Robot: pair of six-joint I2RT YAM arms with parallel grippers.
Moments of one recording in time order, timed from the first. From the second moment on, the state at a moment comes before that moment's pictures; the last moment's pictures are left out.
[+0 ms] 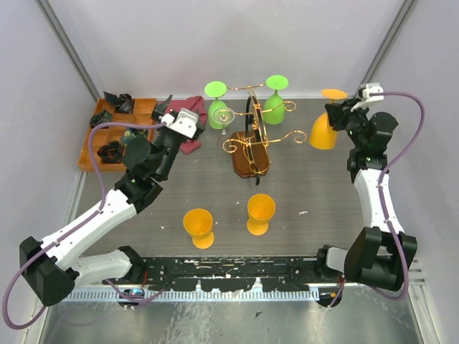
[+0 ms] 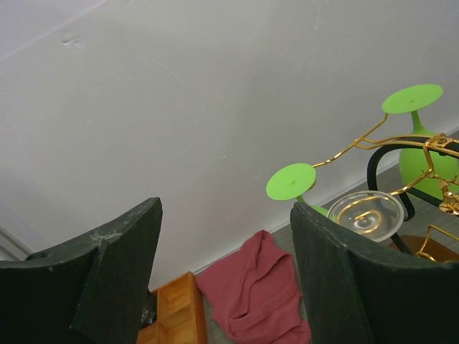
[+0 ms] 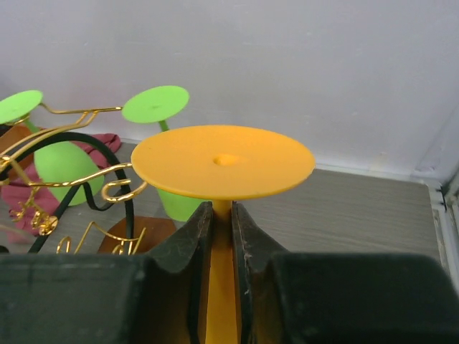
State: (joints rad) left arm -0.75 1.10 0.97 0.47 -0.34 0.58; right arm -0.24 1.23 0.97 0.32 -0.50 0.15
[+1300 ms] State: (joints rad) left arm -0.67 1.14 0.97 0.51 -0.33 0.52; right arm -0.22 1.59 0.73 1.33 -0.95 0.43
